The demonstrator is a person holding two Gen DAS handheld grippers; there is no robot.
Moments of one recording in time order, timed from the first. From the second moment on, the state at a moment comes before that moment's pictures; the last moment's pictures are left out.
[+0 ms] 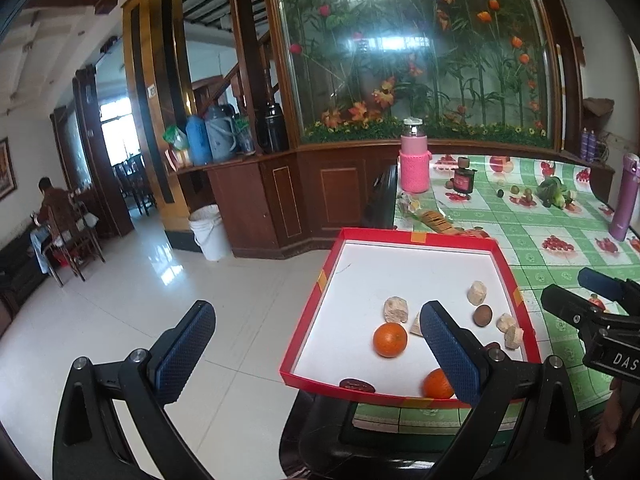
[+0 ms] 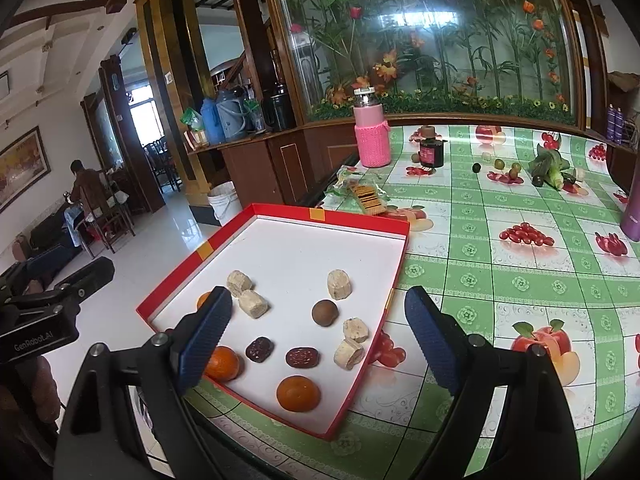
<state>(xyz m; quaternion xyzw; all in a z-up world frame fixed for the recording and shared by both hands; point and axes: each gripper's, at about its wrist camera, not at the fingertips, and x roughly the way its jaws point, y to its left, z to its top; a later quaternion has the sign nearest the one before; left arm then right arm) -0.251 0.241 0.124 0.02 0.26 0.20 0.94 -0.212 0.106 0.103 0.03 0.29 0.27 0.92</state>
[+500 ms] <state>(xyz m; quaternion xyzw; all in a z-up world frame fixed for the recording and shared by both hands) -0.253 0.243 0.130 0.01 0.25 0.20 0.95 -0.223 0.112 0.108 0.02 0.28 0.28 0.92</state>
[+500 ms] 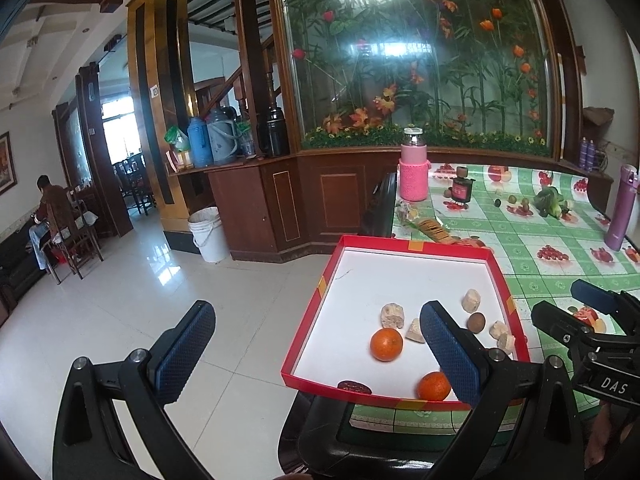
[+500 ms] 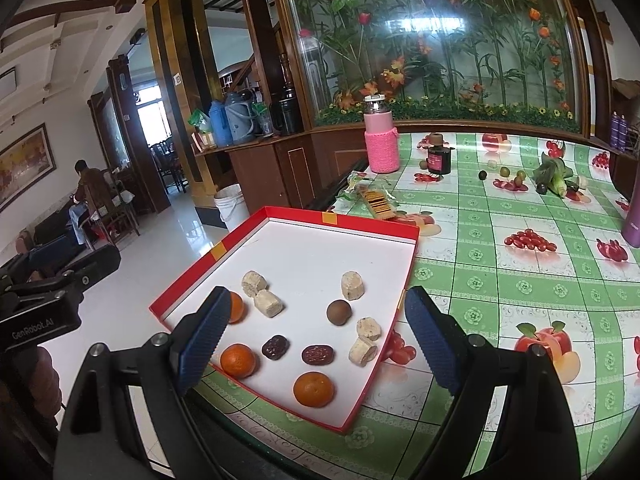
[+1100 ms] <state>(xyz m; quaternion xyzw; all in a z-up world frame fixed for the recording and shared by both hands) -0.243 0.239 0.124 0.01 0.26 0.18 0.95 -0.214 0.114 0.102 0.03 0.29 0.28 0.92</state>
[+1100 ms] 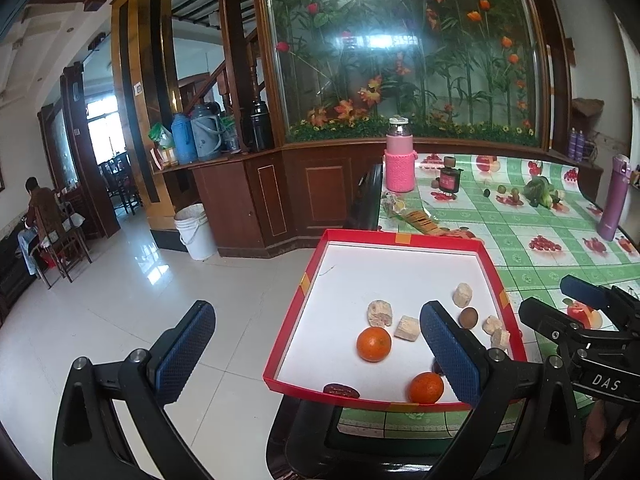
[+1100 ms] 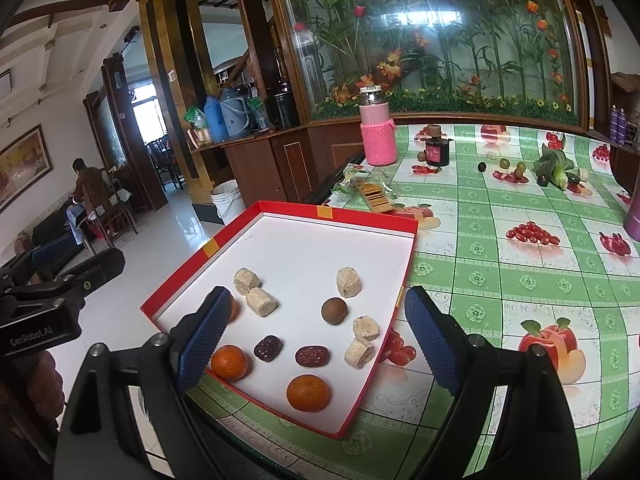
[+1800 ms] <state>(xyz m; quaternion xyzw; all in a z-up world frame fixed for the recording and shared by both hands) -0.241 0.247 0.117 0.01 0.28 0.17 0.95 -0.209 0.129 0.099 0.02 0.29 0.28 0.91</state>
